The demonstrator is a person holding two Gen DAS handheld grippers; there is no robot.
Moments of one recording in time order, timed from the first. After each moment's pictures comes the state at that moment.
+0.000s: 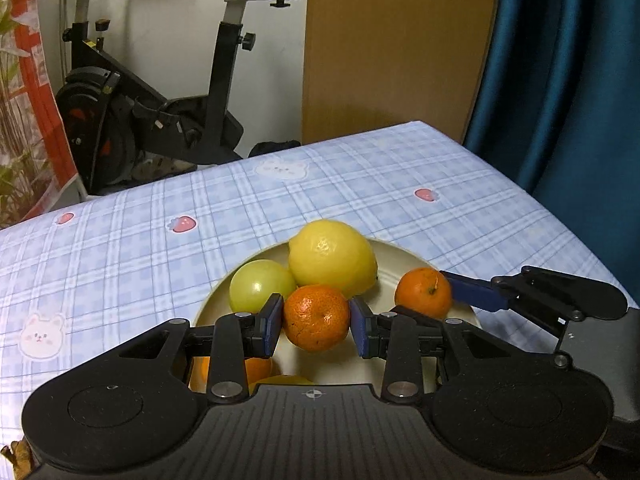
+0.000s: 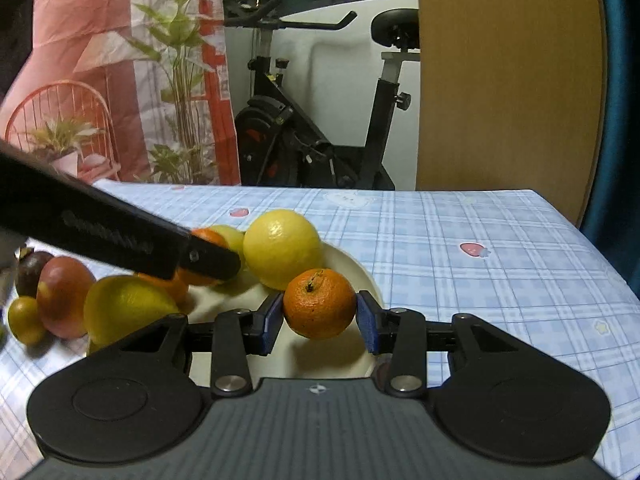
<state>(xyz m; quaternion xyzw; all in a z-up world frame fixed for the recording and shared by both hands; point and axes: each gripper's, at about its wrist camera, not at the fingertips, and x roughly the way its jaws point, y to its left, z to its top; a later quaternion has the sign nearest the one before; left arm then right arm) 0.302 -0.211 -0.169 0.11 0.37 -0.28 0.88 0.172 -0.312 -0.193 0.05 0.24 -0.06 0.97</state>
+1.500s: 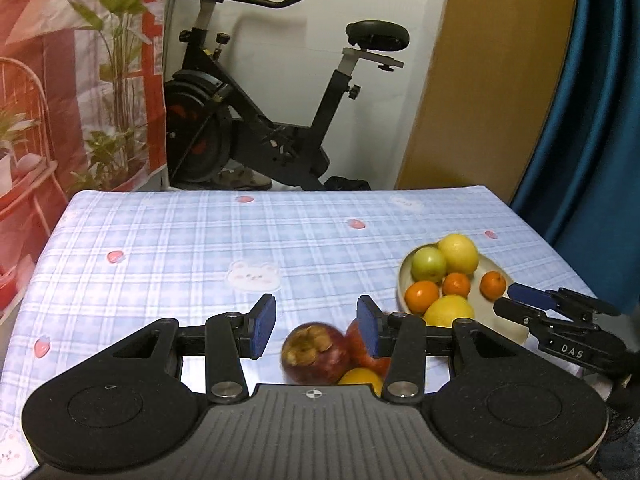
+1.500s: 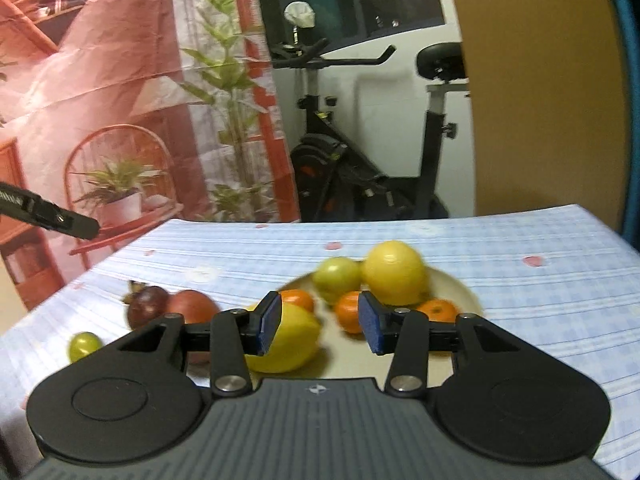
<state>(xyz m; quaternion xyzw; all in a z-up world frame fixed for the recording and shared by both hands) 0.239 -0.010 -0.097 0.03 0.33 -0.21 0.92 0.139 -0.255 -0.159 0.09 0.19 0.01 0.98</state>
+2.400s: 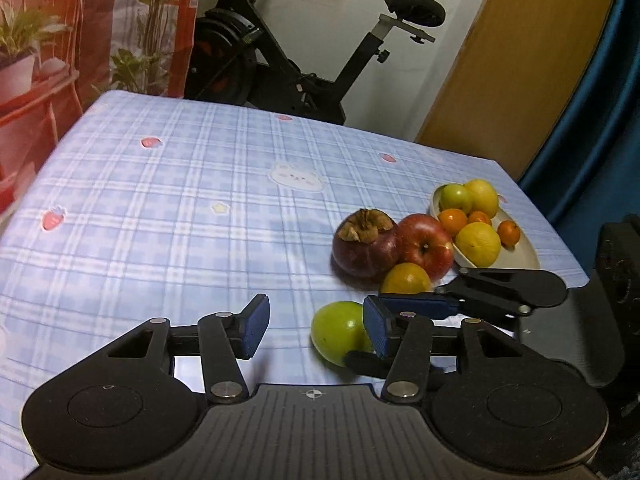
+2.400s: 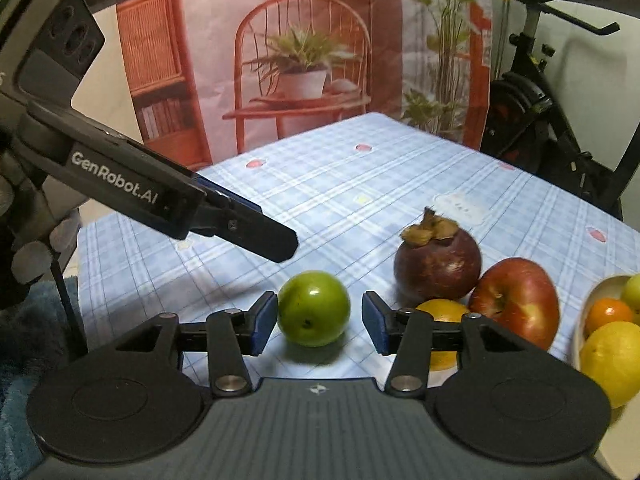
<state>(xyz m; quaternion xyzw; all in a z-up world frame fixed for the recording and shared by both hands) 0.206 0.059 -0.160 -0.05 0.39 -0.20 0.90 0.208 -0.070 -0.187 -0.06 0.31 0.24 0.92</state>
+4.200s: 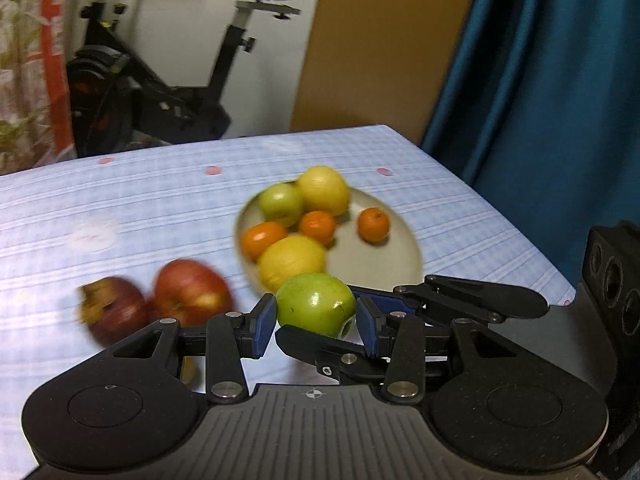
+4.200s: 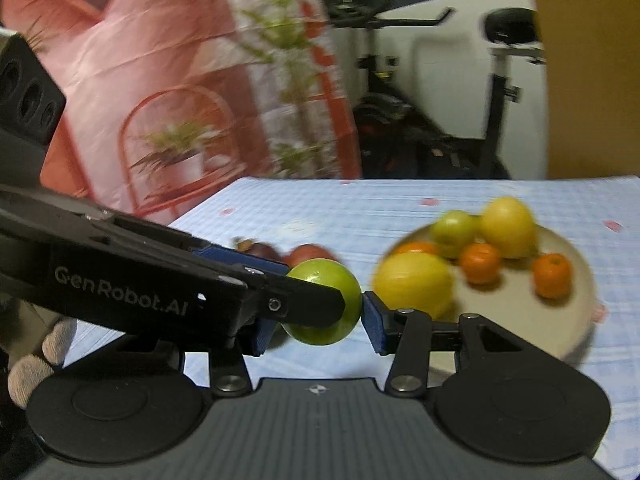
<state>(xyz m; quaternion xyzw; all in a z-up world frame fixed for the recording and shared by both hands) 0.201 -0.114 -0.146 0.04 0.37 -0.32 0.87 0.136 -0.203 -0.162 0.10 0.24 0.08 0.96</state>
